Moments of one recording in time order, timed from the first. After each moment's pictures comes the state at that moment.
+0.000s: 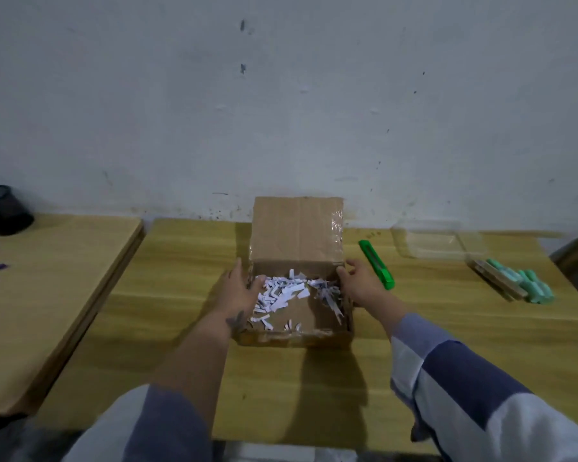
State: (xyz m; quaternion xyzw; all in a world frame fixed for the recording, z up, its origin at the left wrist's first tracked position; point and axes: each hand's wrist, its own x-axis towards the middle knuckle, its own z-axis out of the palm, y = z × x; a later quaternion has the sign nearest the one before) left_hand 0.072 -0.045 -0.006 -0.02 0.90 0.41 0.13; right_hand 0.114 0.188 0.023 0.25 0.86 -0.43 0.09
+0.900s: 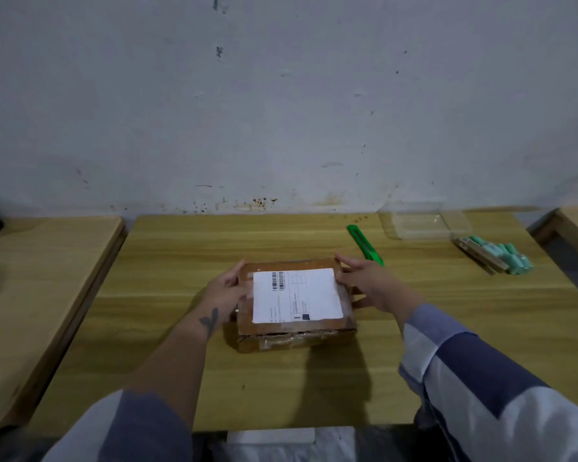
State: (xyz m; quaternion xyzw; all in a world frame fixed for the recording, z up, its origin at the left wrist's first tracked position) left_hand 0.084 -0.057 0.003 -0.06 0.76 0.60 0.25; right_hand 0.135 0.206 0.015 0.30 0.70 -0.63 0.14
